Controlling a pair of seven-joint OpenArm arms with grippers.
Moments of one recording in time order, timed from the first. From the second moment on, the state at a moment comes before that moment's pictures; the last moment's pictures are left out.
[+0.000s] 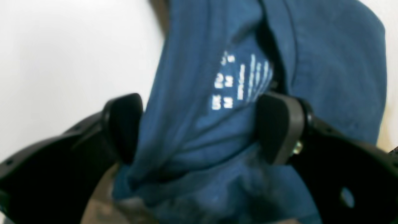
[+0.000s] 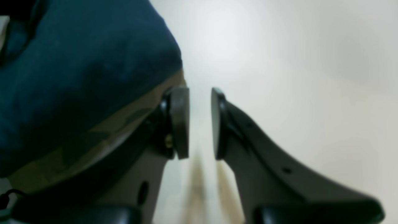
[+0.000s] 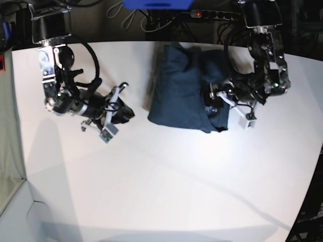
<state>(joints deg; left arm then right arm) 2.4 -6.8 -13.0 90.5 -32.6 -13.0 67.6 2.5 14.2 -5.3 90.9 25.2 39.4 -48.2</state>
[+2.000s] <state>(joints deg) -35.8 0.6 66.3 53.7 12.5 -13.2 29.2 -24.7 14.8 45.9 105.9 25.7 39.5 -50.6</state>
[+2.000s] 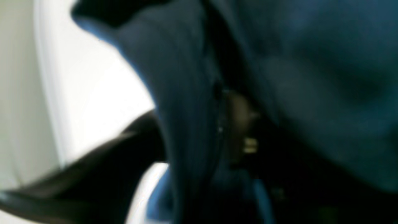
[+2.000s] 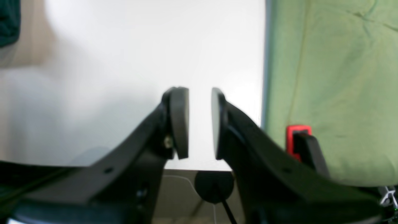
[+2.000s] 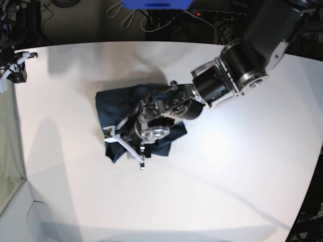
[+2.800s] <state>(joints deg) -24.8 -13.9 28.9 83.2 12.4 -13.9 37.4 -20.7 11.8 41.6 111.5 25.7 39.5 -50.8</state>
